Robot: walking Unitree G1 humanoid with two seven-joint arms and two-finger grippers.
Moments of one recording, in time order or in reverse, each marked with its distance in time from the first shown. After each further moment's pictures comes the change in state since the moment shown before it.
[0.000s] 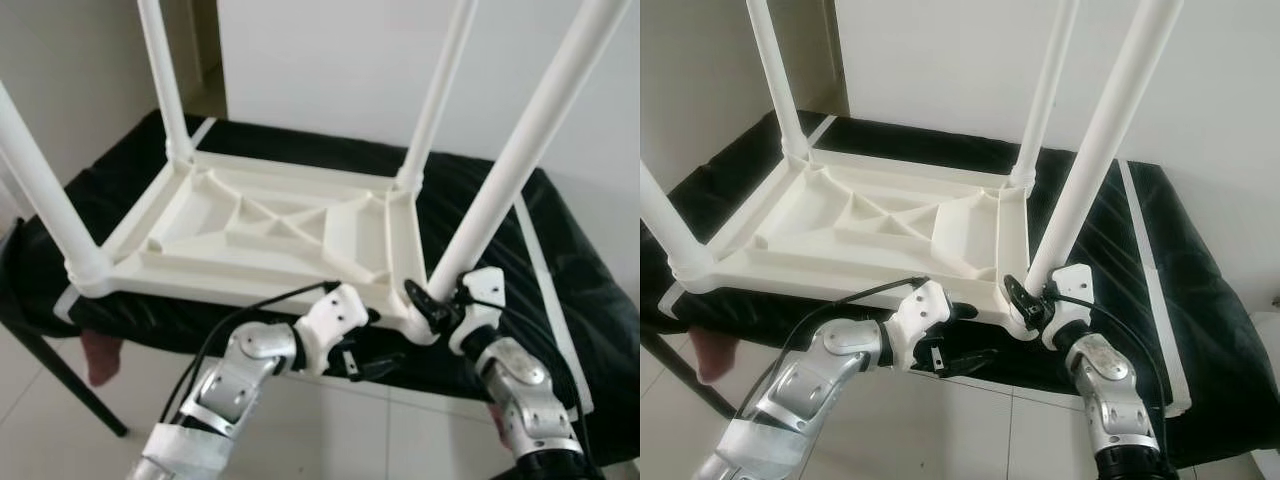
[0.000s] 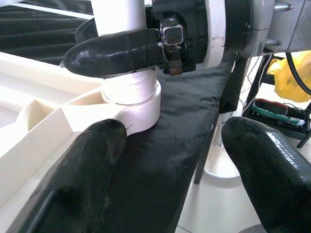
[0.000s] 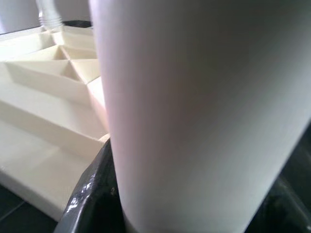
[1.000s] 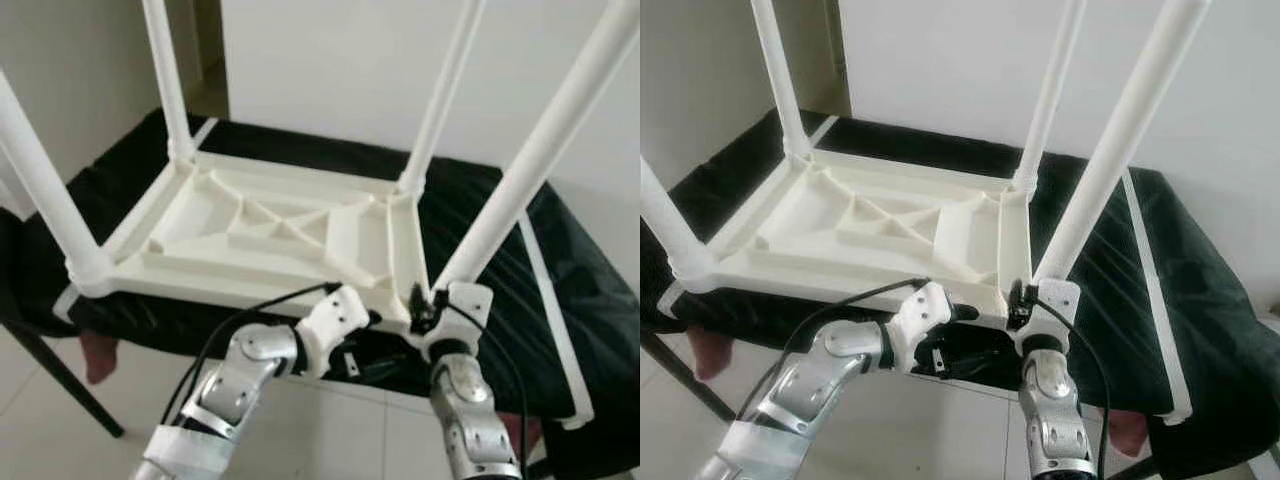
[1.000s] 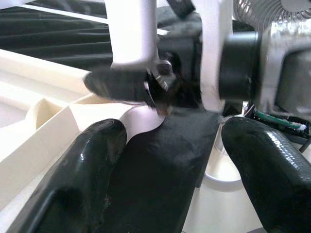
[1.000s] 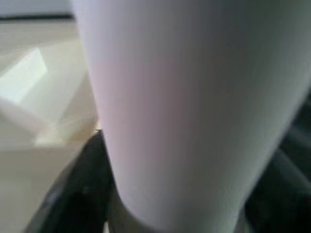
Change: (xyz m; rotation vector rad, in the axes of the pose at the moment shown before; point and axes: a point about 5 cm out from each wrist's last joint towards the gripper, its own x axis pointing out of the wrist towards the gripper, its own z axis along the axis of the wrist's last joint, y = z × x) left arm 0.001 0.000 0.001 -0.001 -0.004 -0.001; right arm -0.006 0.032 -0.016 0.110 0.049 -0.500
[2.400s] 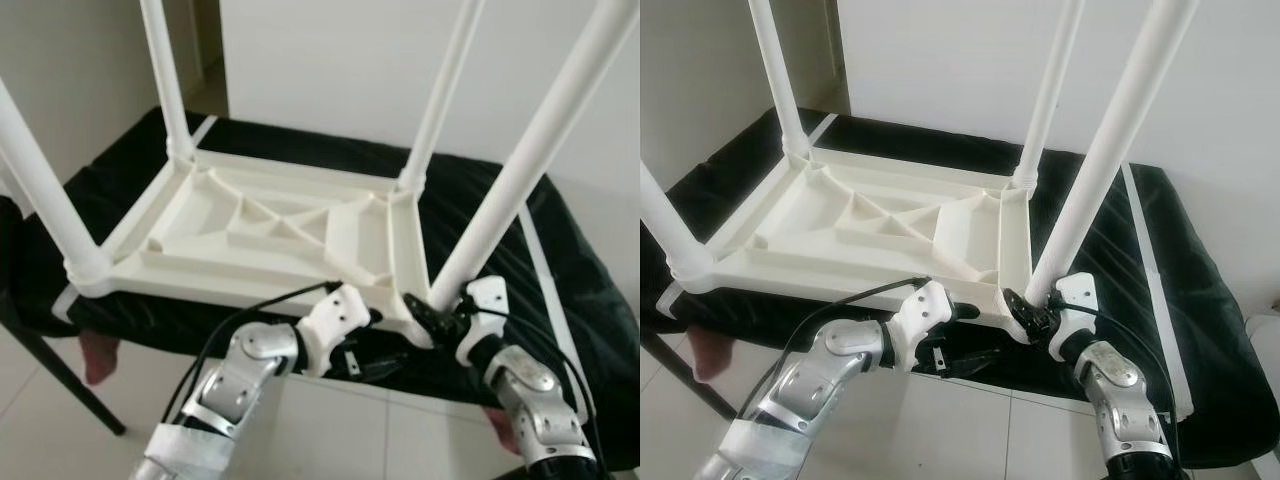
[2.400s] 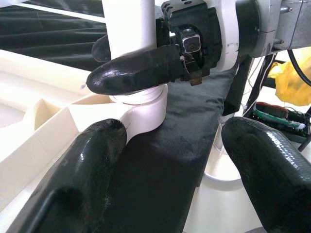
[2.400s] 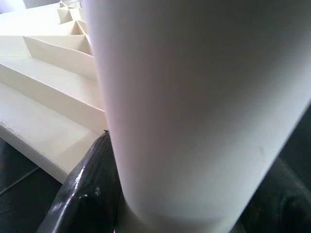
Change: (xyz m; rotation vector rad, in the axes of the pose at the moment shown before) left arm 0.000 0.000 0.000 0.001 -0.001 0.000; right arm 0.014 -0.035 0.015 -0.139 0.011 0.630
